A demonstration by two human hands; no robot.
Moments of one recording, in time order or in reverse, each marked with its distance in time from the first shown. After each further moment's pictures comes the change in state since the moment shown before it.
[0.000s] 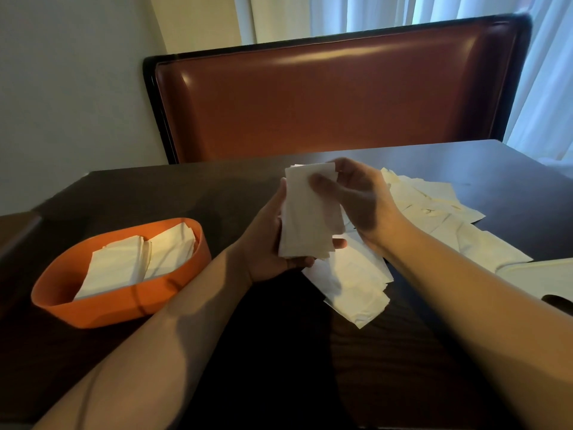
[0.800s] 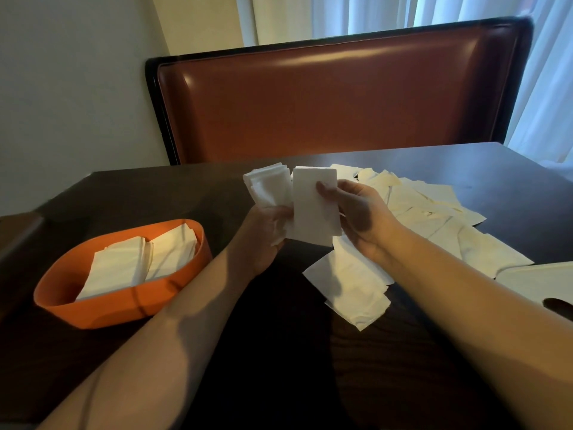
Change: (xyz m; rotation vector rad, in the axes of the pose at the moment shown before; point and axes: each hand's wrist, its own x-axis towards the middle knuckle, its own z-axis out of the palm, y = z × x) left_hand 0.001 0.004 0.003 0.069 0.342 0.319; right_hand 0.004 0.015 0.002 0.281 0.046 0.336
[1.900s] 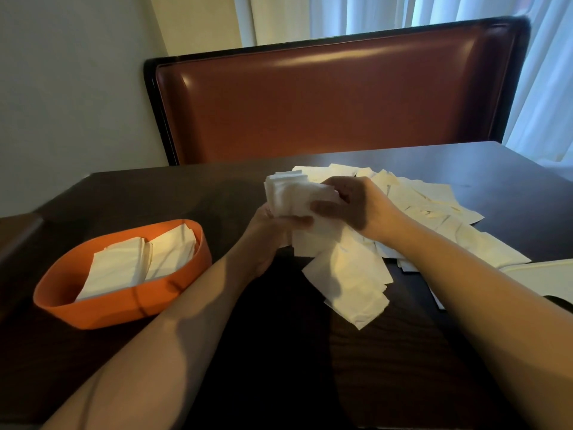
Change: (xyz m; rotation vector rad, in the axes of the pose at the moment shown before) left_hand 0.008 -0.014 -0.009 0.181 -0.068 0.040; right_hand 0.007 -0.009 -0.025 -0.861 -0.247 -0.508
